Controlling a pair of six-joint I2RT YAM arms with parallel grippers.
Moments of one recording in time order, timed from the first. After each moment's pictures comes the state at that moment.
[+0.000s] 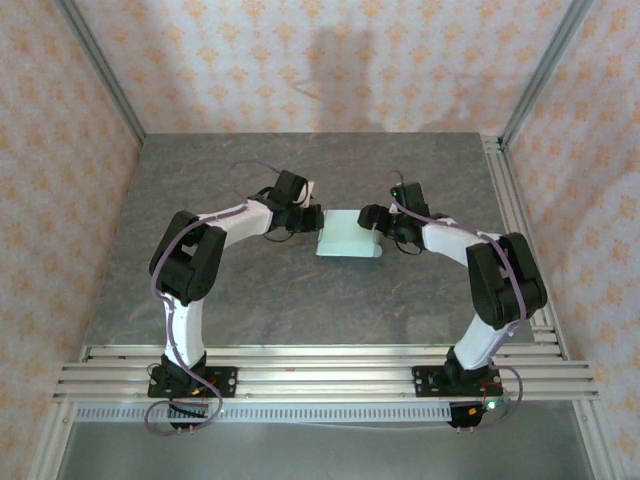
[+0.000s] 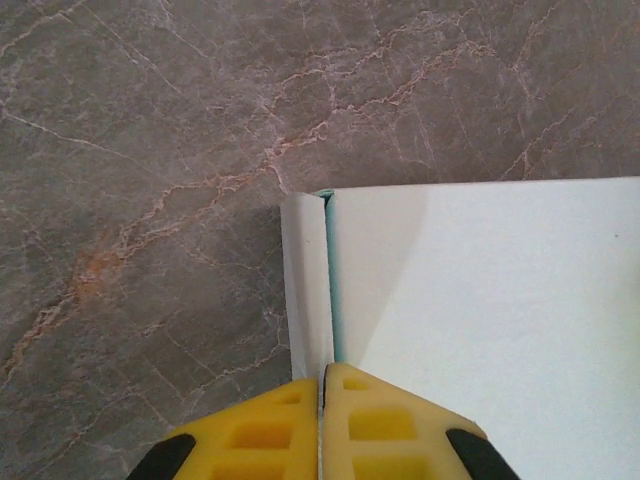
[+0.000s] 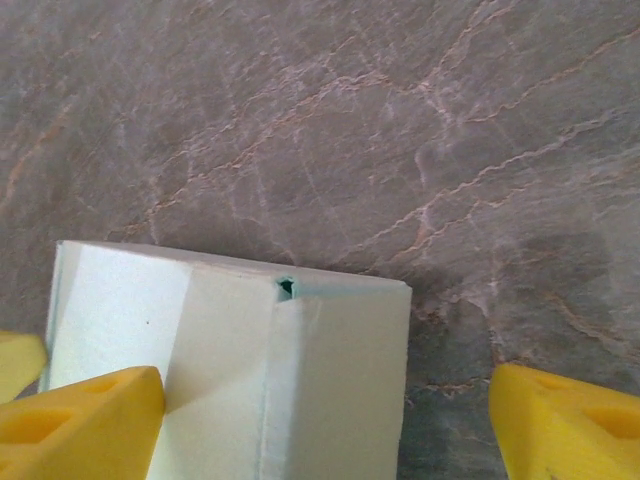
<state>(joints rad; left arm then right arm) -0.43 1.99 1.31 -0.25 0.32 -0.49 0.31 1.70 0.94 -0.08 -0.23 0.59</state>
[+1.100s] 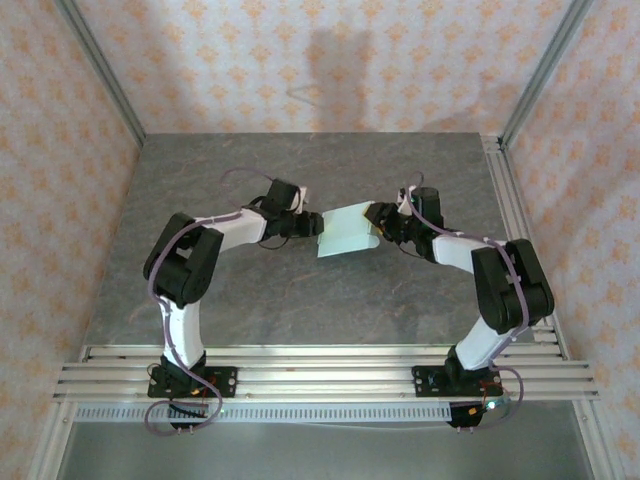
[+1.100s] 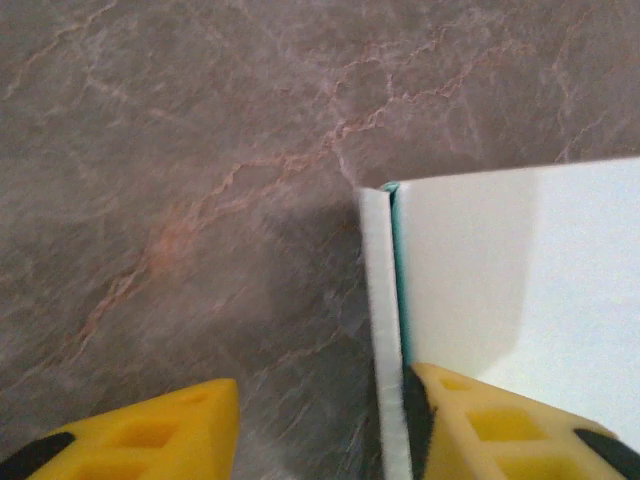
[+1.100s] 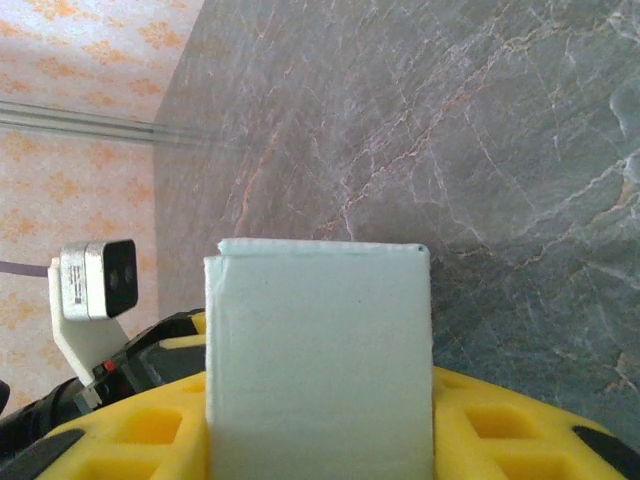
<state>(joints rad) -0.41 1.94 1.16 -0.11 0.31 -0.49 0.23 1.65 0.78 0.29 -0.56 0.93</state>
